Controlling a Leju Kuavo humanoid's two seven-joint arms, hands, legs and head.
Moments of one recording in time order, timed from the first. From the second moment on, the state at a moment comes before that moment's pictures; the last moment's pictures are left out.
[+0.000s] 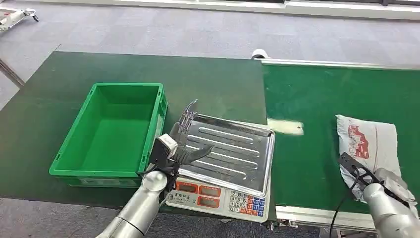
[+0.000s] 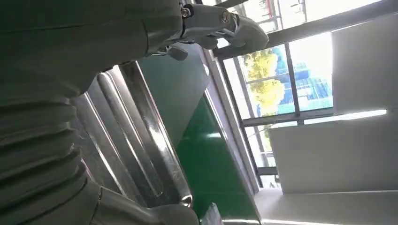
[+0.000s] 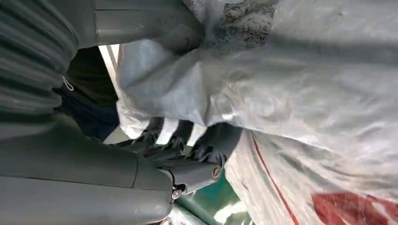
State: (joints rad) left arm -0.38 -0.20 -0.30 -0.85 -0.09 -0.04 -0.70; right arm -0.65 -0.29 -0.42 -0.33 1.48 0.01 0.20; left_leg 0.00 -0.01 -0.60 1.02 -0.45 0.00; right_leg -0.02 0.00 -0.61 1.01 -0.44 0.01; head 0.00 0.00
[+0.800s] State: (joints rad) left arm -0.38 -0.20 -0.30 -0.86 -0.08 -0.04 -0.70; right arm -0.63 -0.20 -0.40 -0.45 1.30 -0.34 -0.13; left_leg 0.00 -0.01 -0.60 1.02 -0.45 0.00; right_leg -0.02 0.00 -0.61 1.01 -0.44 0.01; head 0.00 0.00
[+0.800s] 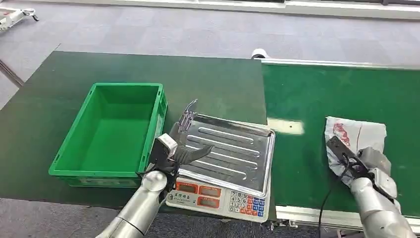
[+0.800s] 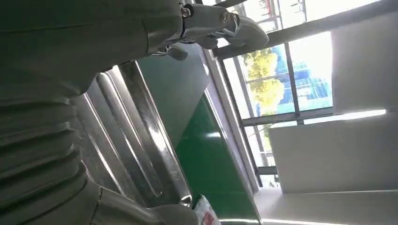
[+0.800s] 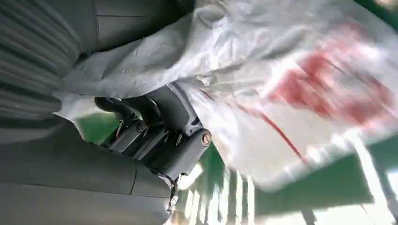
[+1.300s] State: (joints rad) left arm -0.38 -0.20 -0.30 -0.86 -0.08 -0.05 -0.70; right arm -0.59 -0.13 -0.40 -0.60 1.10 -0.50 -0.39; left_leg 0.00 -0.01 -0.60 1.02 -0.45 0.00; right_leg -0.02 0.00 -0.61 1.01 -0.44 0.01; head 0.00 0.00
